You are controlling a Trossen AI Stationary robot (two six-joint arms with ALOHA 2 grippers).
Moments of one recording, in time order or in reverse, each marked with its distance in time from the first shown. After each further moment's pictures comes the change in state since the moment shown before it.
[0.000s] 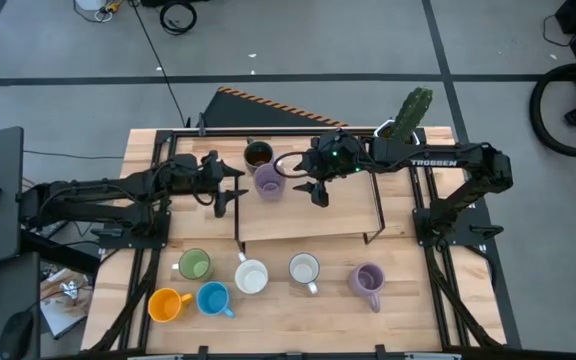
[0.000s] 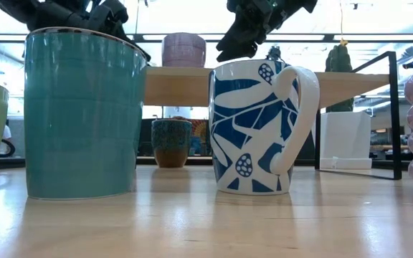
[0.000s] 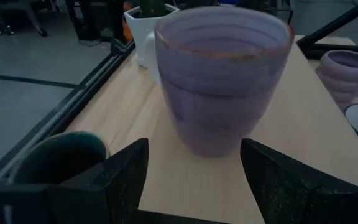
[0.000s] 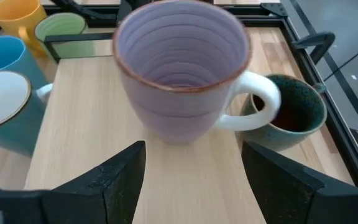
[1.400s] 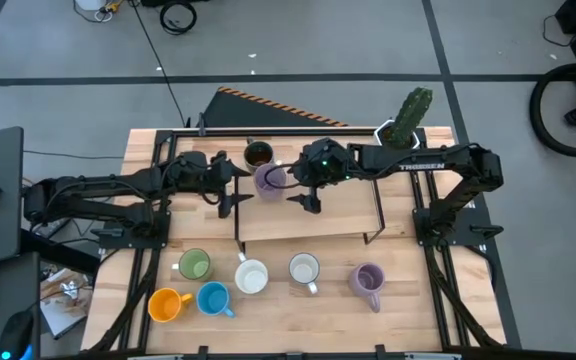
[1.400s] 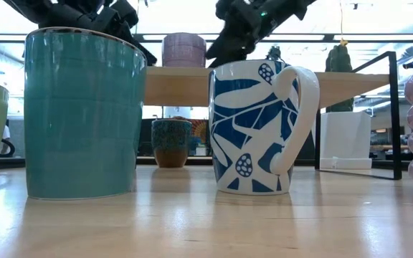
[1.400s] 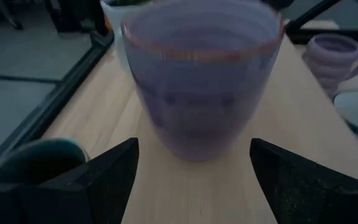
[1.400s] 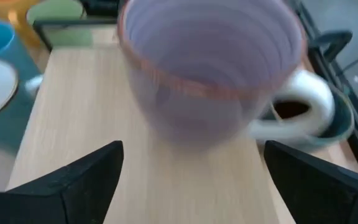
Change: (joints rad) left arm -0.005 0.104 0.048 -0.002 0.066 0.034; right arm 0.041 0.093 0.000 0.082 0.039 -0.011
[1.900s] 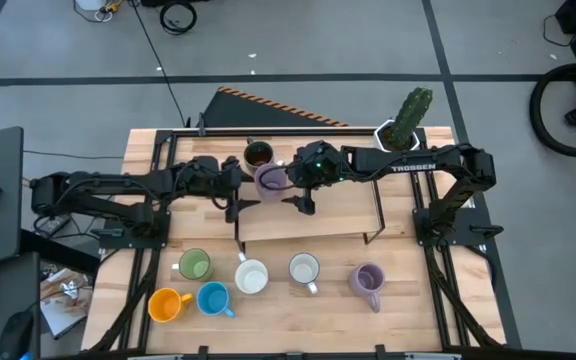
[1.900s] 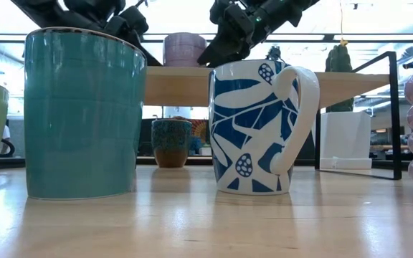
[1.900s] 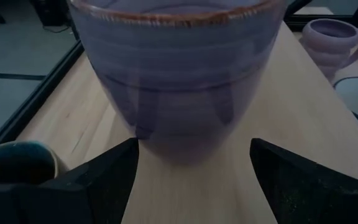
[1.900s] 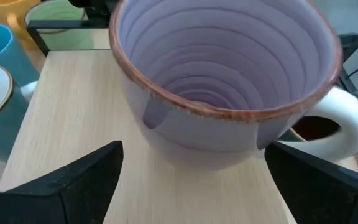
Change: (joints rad) left arm -0.034 0.119 0.000 0.089 0.004 0.005; right arm 0.000 0.040 -0.001 0.049 -0.019 -0.002
